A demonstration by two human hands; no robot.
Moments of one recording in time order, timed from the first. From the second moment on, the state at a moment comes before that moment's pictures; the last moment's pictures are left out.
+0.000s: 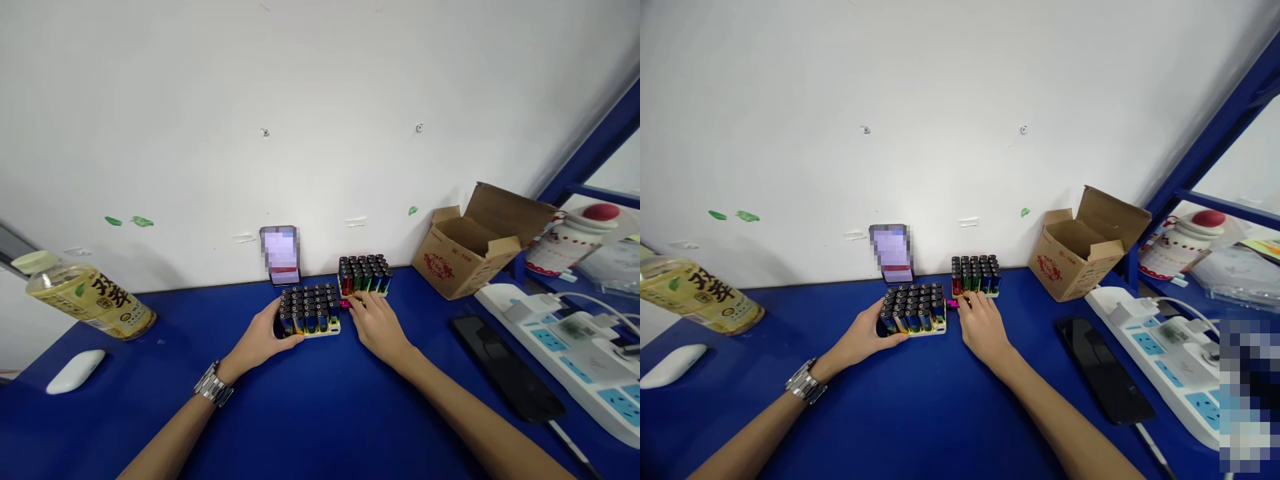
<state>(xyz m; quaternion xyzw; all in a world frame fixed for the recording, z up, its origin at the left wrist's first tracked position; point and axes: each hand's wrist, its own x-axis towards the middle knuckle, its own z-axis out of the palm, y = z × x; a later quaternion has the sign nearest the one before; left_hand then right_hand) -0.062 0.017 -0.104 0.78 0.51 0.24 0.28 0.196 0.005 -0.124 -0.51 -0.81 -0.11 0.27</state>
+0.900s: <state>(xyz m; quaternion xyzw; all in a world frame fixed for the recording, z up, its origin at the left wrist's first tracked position) -0.060 0.013 -0.100 0.78 0.50 0.26 0.29 0.186 0.008 -0.122 -0.43 -0.40 0.57 0.58</state>
